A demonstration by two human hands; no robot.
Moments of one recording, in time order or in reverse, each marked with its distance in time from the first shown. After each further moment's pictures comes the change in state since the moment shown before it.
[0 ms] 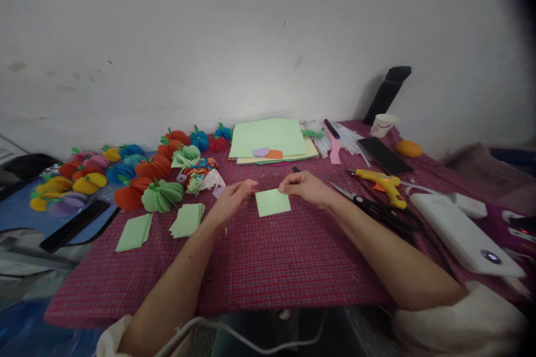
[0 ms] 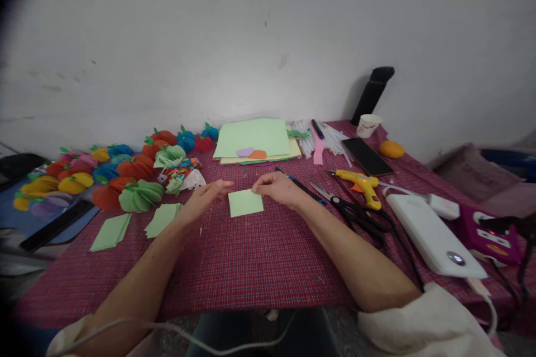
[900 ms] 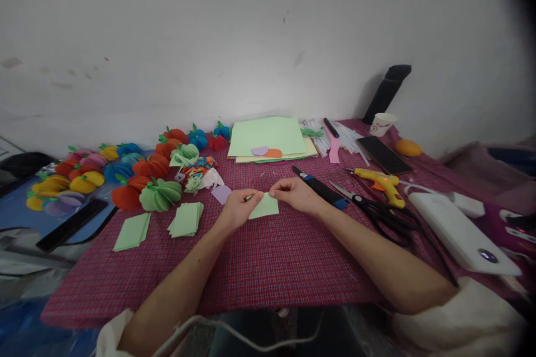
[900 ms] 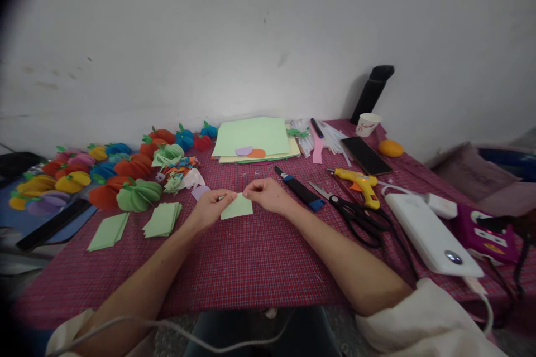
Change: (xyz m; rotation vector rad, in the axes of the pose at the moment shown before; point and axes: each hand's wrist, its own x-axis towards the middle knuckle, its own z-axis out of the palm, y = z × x) left_hand -0.004 -0.015 0.019 0.243 -0.011 0.104; right_hand 0.005 0.020 0.025 -0.135 0.015 -0.112
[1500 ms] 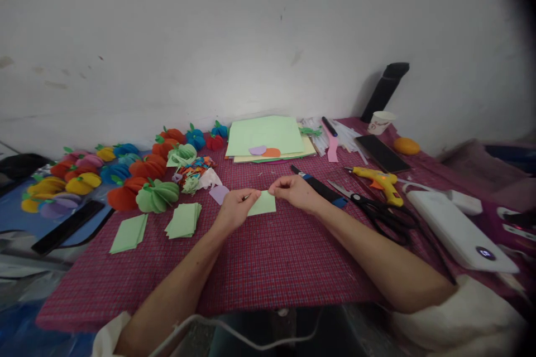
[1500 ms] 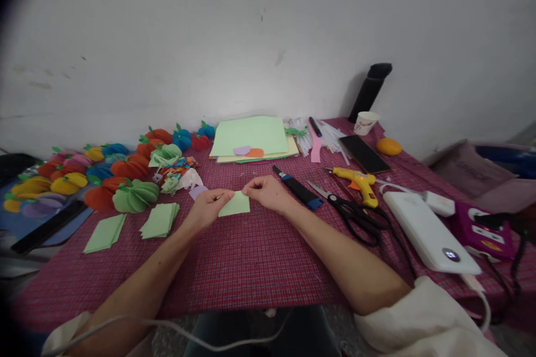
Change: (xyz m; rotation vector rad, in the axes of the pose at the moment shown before) left_hand 0.000 -0.001 0.000 0.089 0.026 0.043; right_hand 0.001 -0.001 -0.001 0.053 0.061 0.052
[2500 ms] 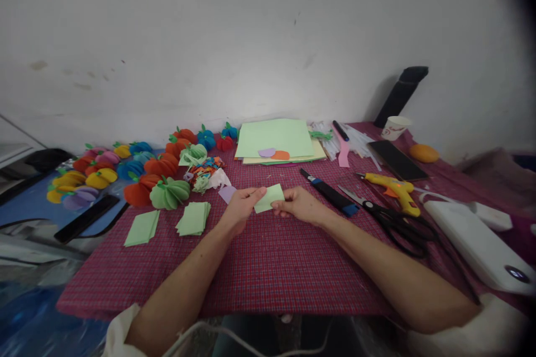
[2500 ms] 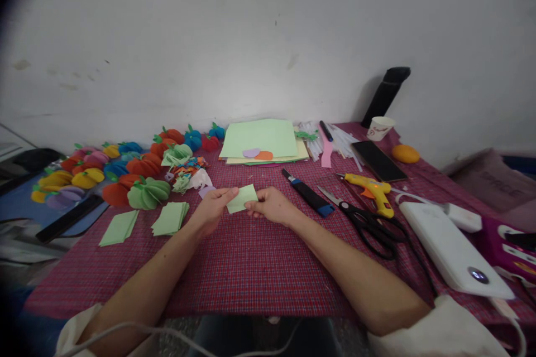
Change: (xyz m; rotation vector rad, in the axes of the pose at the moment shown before) left_hand 0.000 0.001 0.001 -0.572 0.000 -0.188; right_hand -0.006 0.004 0.013 0.111 -0.213 0.110
